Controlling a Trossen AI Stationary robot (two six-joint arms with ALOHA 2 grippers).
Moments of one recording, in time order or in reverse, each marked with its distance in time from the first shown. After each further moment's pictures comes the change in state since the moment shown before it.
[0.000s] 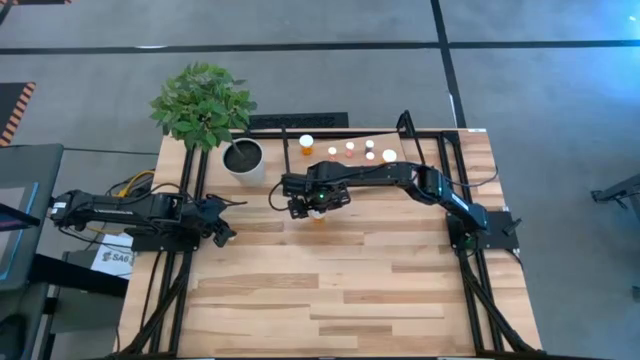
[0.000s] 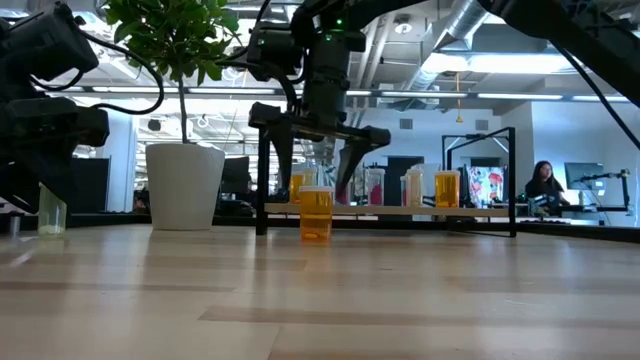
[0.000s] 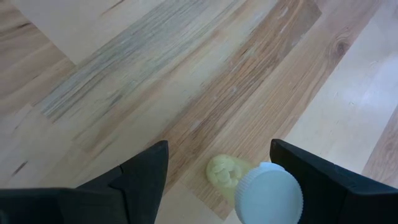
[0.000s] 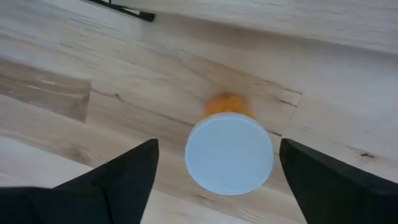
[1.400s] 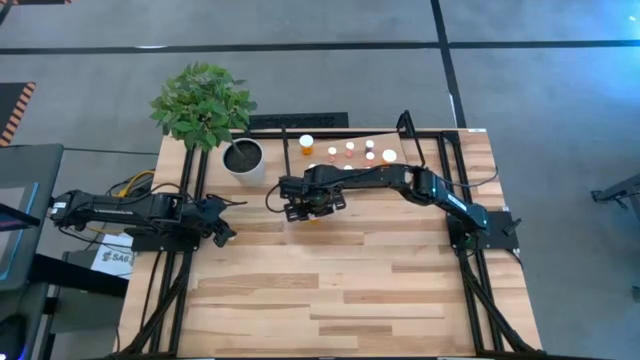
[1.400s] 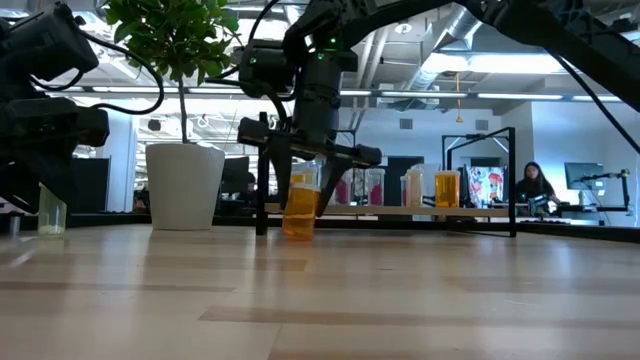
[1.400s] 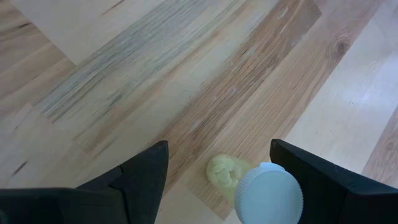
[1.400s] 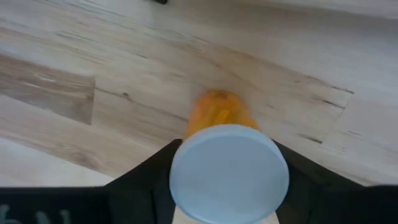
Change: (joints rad) left arm 0.000 0.000 0.000 0.000 0.000 0.000; right arm -0.002 0.056 0.001 0.072 -0.080 0.019
